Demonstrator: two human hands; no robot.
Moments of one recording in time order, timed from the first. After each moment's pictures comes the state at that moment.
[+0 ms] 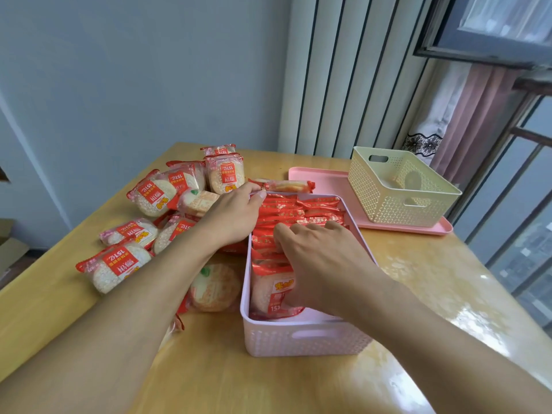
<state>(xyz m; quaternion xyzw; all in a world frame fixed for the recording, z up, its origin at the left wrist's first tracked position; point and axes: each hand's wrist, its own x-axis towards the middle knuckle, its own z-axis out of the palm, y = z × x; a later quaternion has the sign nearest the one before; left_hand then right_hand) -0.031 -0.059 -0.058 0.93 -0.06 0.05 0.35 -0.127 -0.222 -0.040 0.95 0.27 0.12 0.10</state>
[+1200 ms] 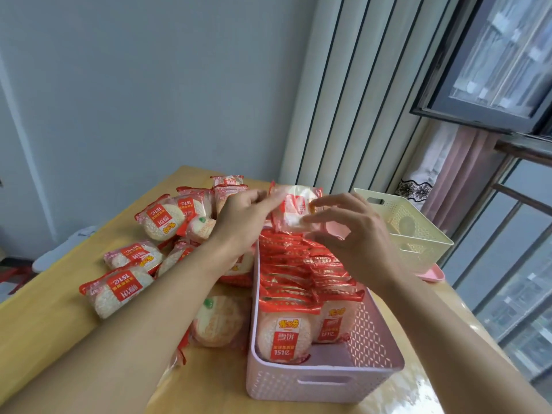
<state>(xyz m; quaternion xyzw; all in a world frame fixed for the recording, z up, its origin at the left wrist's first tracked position) -0.054 -0.060 -0.015 0.71 -0.07 0.06 0.70 -0.062 -0.266 -0.010 0.88 0.29 0.30 -0.22</state>
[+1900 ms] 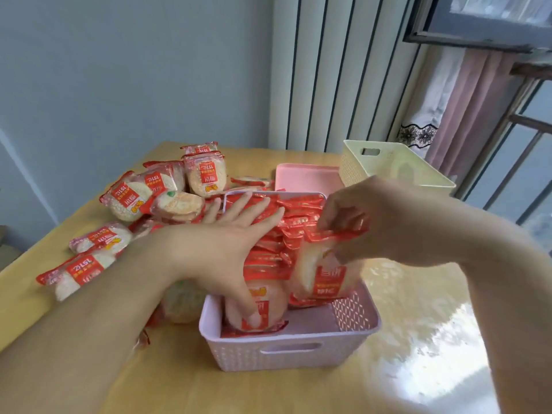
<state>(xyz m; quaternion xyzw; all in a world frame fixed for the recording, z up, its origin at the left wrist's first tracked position) -0.078 -0.074 -0.032 0.95 -0.27 -0.15 -0.03 -0.118 -0.311 0.036 0.95 0.21 -0.07 -0.21</state>
